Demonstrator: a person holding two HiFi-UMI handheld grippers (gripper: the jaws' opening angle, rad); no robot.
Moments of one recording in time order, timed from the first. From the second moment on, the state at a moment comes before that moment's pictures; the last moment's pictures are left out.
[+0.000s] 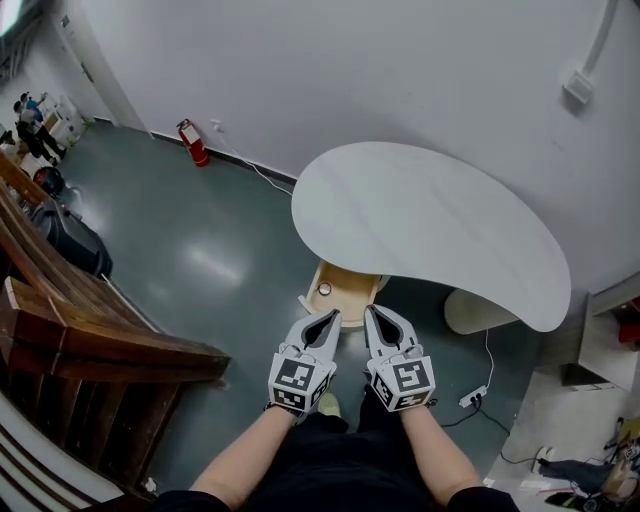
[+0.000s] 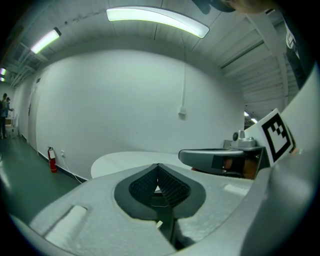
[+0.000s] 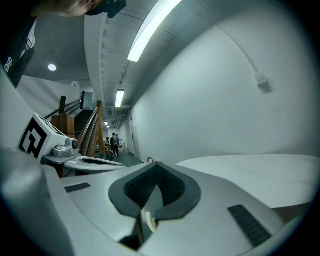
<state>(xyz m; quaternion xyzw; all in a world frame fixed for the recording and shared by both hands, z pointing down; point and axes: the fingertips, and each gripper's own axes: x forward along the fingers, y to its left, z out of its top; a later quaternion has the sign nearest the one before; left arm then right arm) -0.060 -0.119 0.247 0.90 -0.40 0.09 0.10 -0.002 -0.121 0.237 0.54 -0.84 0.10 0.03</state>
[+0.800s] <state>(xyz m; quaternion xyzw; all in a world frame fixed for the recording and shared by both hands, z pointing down) -0.042 -0.145 0.187 0.91 -0.41 0.06 0.08 0.008 -0.150 0.174 0.53 -0.85 0.07 0.02</state>
